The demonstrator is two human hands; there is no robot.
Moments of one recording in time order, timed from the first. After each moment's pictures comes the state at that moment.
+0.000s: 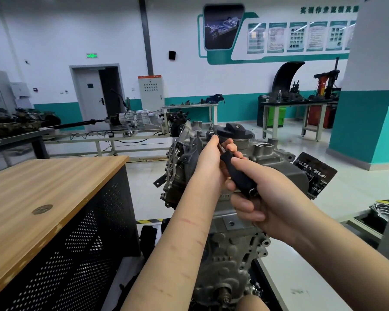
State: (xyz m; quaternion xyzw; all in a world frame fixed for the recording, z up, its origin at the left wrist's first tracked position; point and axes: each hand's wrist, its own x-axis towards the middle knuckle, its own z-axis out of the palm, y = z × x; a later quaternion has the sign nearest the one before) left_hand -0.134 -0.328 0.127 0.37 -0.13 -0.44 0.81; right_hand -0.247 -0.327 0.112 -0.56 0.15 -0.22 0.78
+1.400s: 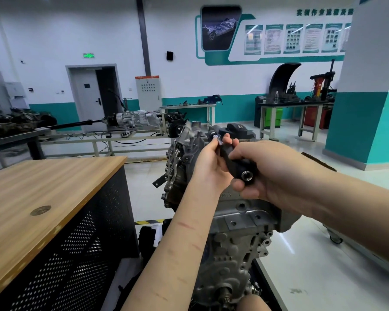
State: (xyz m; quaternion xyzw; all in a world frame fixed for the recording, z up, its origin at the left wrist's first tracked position) left_hand -0.134 -0.316 0.126 0.26 -0.12 -0.46 0.84; right_hand -0.245 -0.319 0.152 -0.68 0.16 -0.21 0.69
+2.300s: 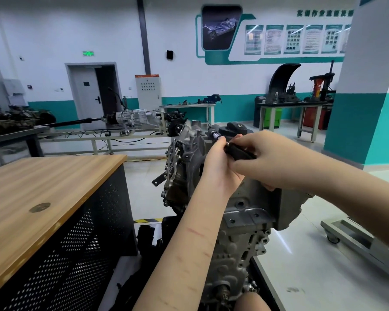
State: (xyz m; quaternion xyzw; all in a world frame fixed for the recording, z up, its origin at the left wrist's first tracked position) left_hand -0.144 -0.319 0.116 0.33 -0.18 -0.45 0.81; right_hand -0.245 -0.342 0.158 -0.95 0.16 -0.21 0.18
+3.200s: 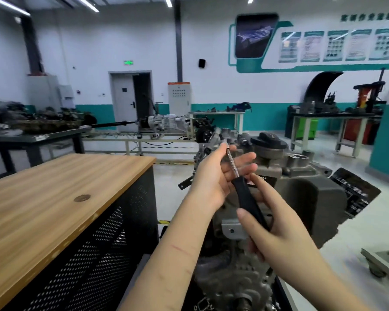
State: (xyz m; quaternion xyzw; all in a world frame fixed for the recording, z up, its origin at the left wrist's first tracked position) left_hand -0.116 -0.264 0.113 0.42 -0.25 -0.31 0.81; right_hand -0.240 -0.303 0.065 -0.81 0.02 -0.38 0.45
